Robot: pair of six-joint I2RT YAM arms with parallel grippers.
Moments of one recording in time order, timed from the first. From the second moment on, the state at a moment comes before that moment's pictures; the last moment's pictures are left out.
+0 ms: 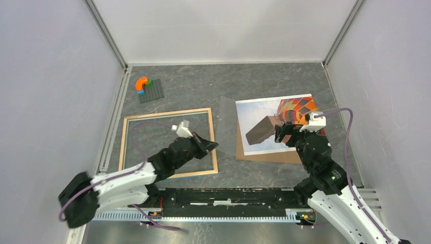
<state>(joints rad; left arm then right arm) -0.94 1.05 0.34 0.34 -0.19 -1.26 0.57 0.40 0.56 -0.38 0.45 0.33</state>
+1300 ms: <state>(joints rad) -0.77 0.78 0.86 -0.78 -0.23 -0.82 0.20 0.80 0.24 -0.16 -0.41 0.26</state>
